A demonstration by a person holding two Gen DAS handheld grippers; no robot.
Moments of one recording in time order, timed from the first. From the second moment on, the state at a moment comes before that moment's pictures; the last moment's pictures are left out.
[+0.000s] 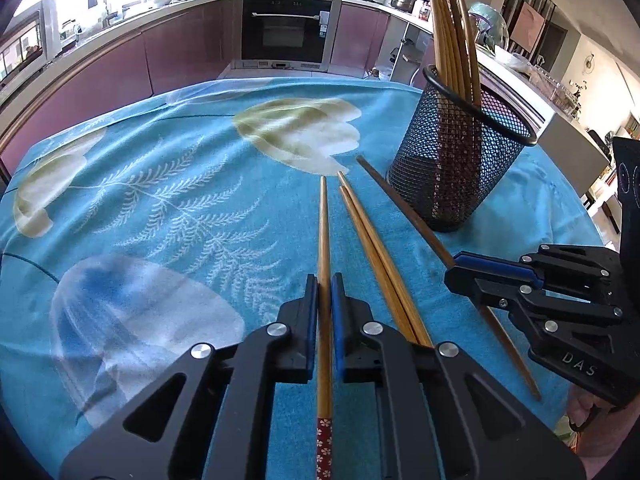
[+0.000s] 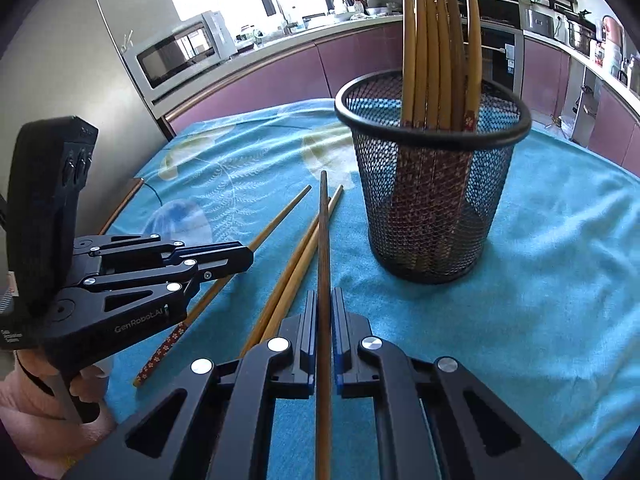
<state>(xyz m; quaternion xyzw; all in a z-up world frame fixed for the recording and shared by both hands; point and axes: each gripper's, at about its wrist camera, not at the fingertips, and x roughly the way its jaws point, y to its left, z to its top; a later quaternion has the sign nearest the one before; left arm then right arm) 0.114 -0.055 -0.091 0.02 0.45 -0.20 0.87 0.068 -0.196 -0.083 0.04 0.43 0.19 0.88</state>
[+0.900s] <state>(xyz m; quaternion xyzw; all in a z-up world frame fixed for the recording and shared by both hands) 0.072 -0.037 0.012 -0.04 0.35 -0.29 0.89 0.032 -0.248 -0.007 0.10 0.32 0.21 0.92</state>
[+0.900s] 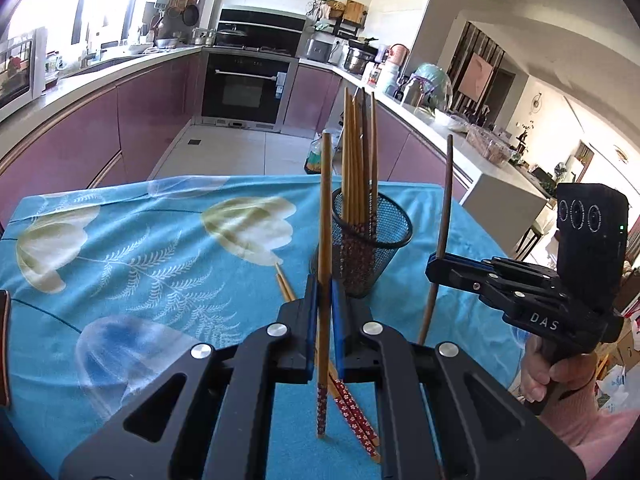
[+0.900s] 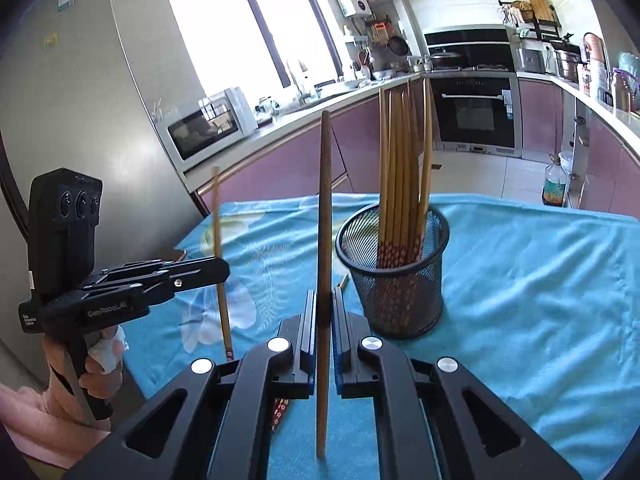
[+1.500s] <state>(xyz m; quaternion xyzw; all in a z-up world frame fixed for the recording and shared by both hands) 0.083 -0.042 0.086 -0.07 0.27 -0.32 0.90 0.042 -0.275 0.056 0.09 0.24 0.20 0.94</state>
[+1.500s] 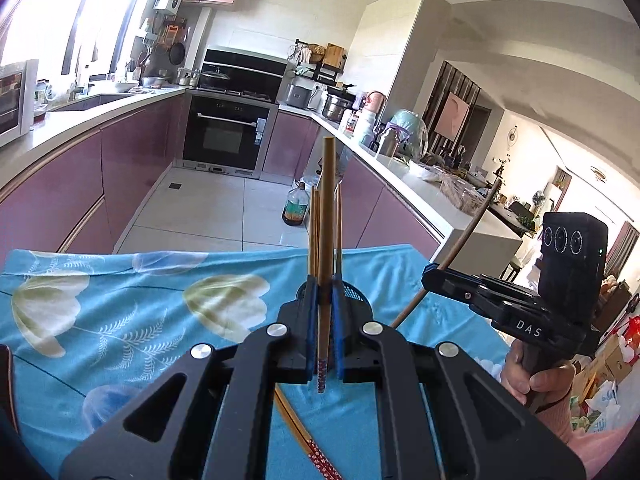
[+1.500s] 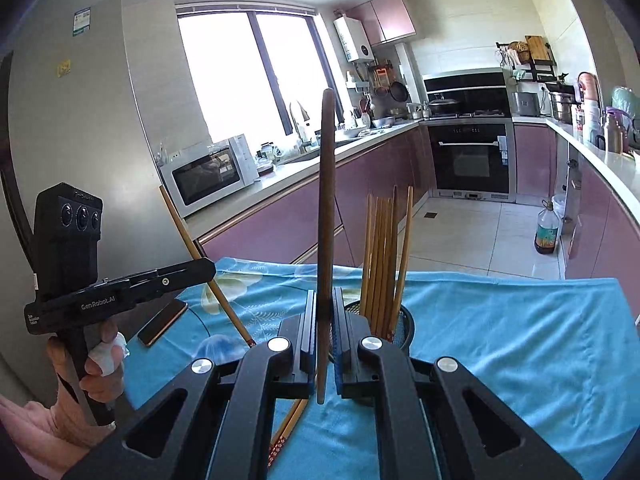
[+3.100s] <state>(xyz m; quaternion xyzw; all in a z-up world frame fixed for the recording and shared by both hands) 0.168 -0.120 0.046 0.02 0.35 -0.31 0.89 0.123 -0.266 0.024 0.06 0.33 0.16 0.93</state>
